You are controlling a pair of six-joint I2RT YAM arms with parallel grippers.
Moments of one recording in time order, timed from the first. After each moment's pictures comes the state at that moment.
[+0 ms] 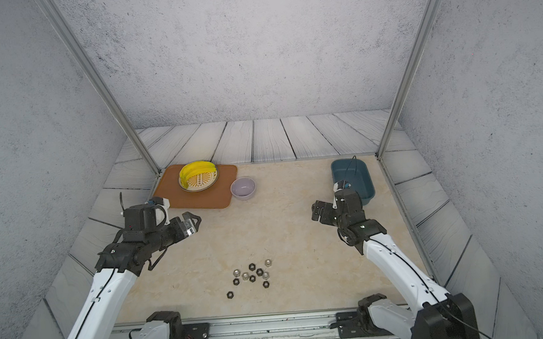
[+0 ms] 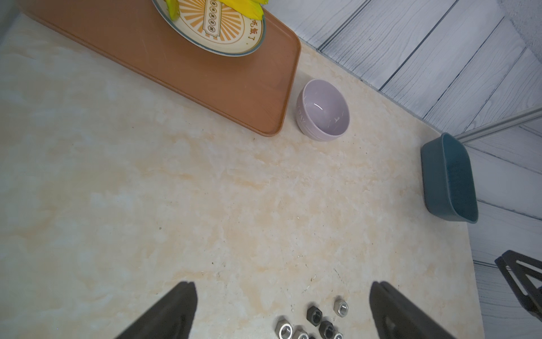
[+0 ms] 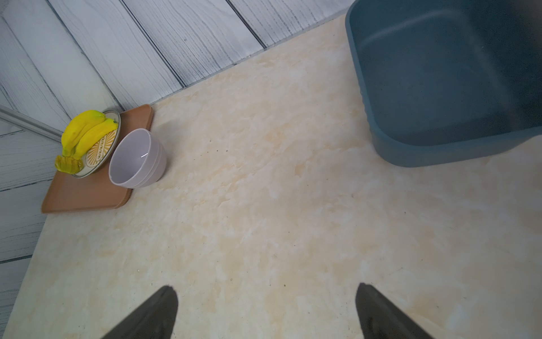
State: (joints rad) left arm -0.13 0.92 0.94 -0.76 0.20 -0.48; right arm 0.29 1.09 0.78 -0.35 -0.02 0.48
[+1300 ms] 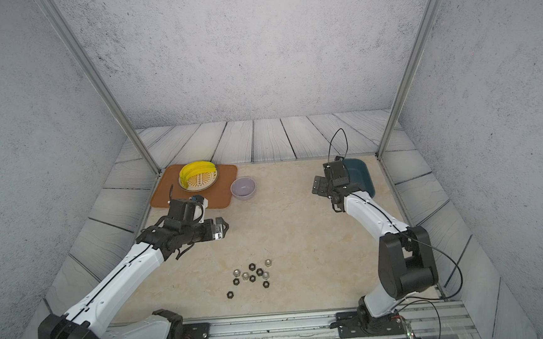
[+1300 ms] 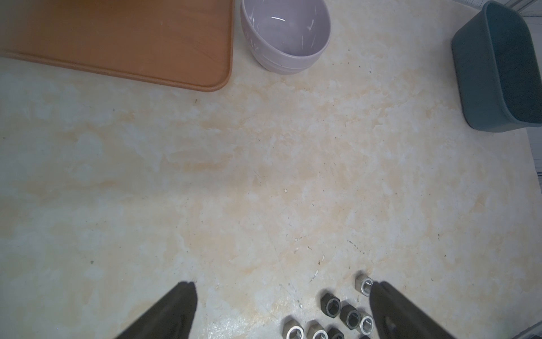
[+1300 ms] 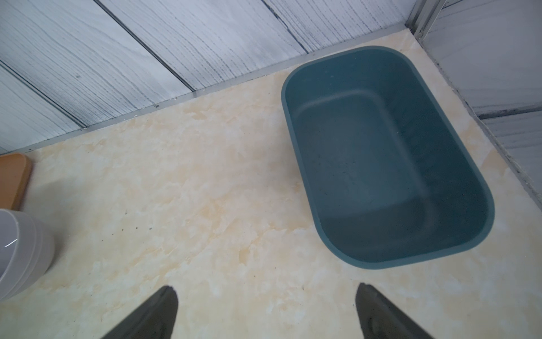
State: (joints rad) left arm -0.38 1.16 0.91 -0.63 0.13 -0.38; right arm 0.23 1.58 1.19 -0.38 0.22 0.41
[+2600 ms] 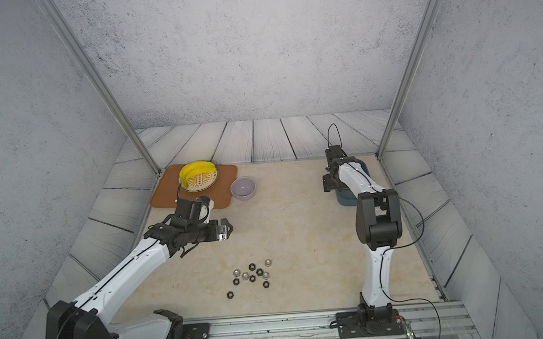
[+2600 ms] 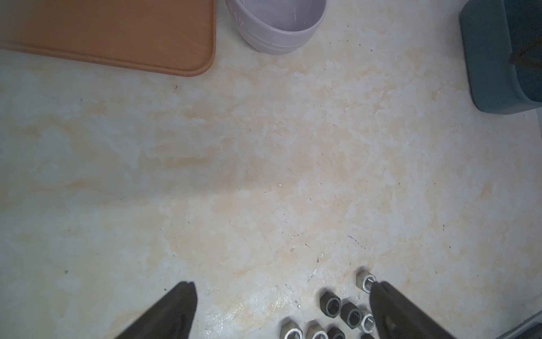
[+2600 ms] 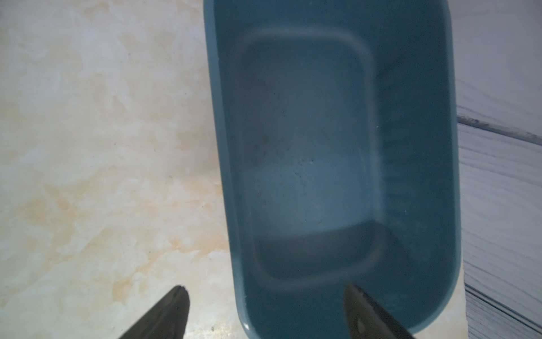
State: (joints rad) left arm -0.40 1.22 0.91 -0.61 0.14 -0.37; right arm 0.12 2.06 1.73 -0.84 0.27 0.13
